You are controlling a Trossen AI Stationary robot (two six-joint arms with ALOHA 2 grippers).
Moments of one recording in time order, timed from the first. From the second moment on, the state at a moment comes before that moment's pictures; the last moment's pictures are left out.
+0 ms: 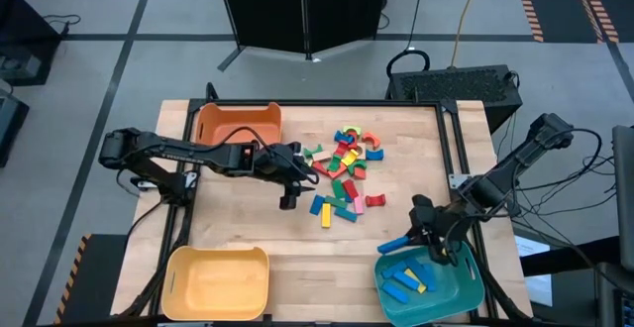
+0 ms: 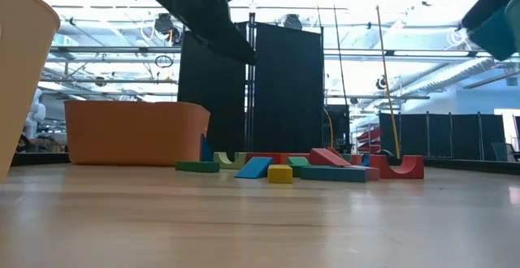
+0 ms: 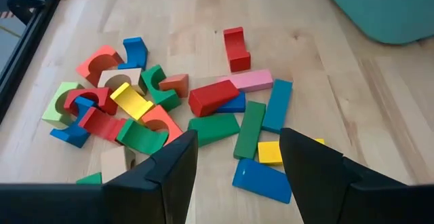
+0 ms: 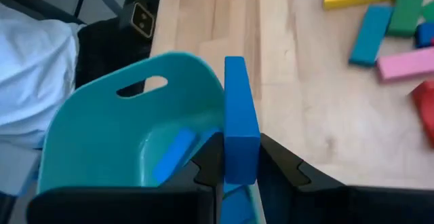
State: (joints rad) left arm 0.02 1.47 1.01 -0.19 0.02 0.14; right arm 0.70 0.94 0.73 -0.57 0.14 0.76
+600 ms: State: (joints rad) left arm 0.02 1.47 1.01 -0.16 -0.09 0.14; right arm 0.76 0.89 0.73 -0.59 0.27 0.71
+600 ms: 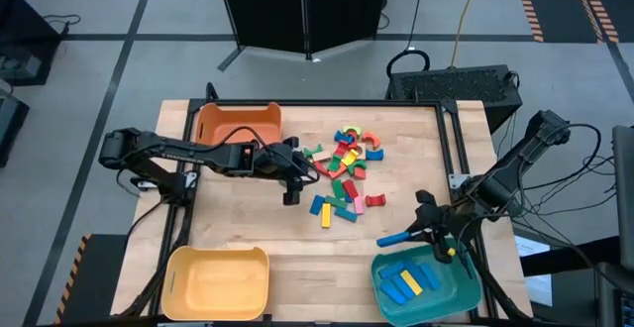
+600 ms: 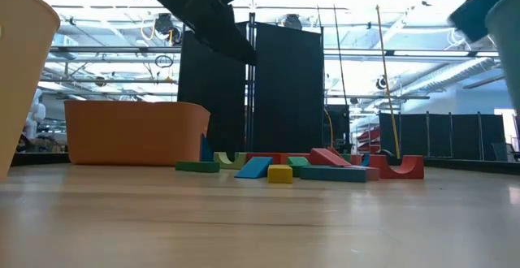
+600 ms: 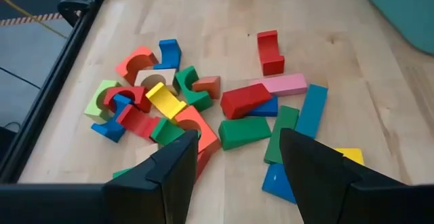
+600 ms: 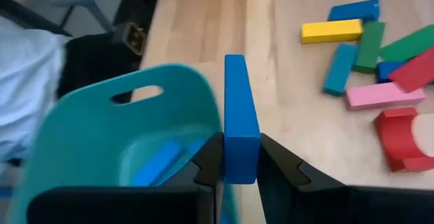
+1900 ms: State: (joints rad) left arm 0.02 1.79 1.01 0.00 -0.03 0.25; right arm 0.90 1.13 0.73 -0.57 0.19 1.02
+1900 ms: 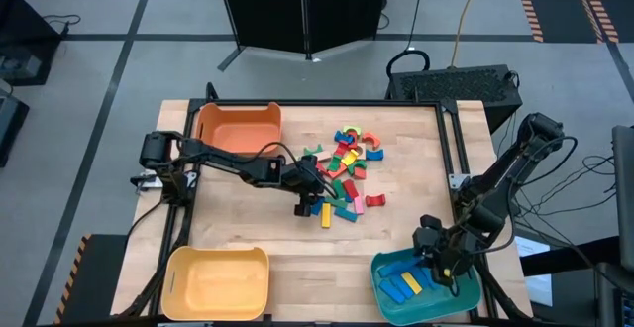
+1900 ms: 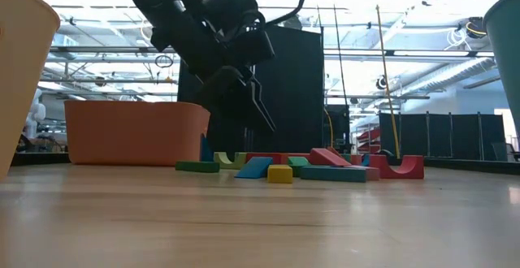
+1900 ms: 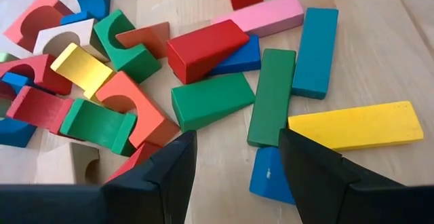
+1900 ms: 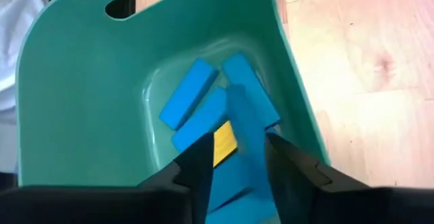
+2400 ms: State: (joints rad) left arm -0.02 1.81 1.01 0.08 0.07 0.40; right arm 0.83 1.08 0.73 -0.46 0.27 0.77
